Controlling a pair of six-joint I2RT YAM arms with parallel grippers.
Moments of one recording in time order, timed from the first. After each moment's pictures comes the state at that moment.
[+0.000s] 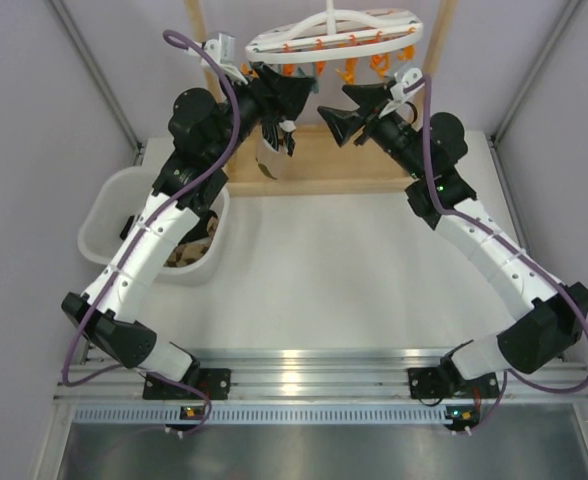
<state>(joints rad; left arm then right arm) -0.54 1.49 1.77 0.00 0.09 -0.54 0.52 1.42 1.43 0.36 -0.30 0.02</state>
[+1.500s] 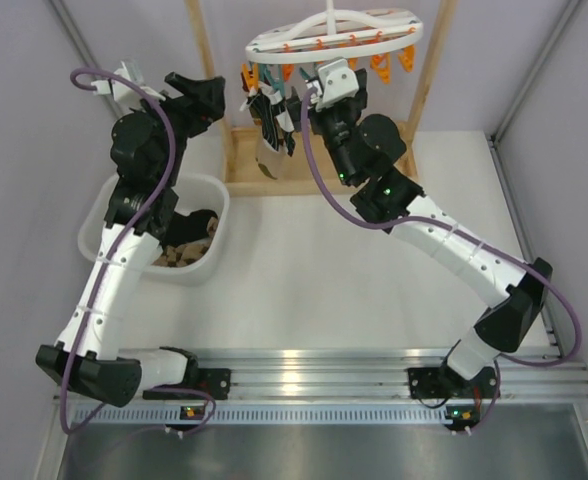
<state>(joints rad) -0.27 1.27 1.53 -0.02 -0.13 -0.62 0.86 1.60 1.69 0.32 0.46 -0.44</state>
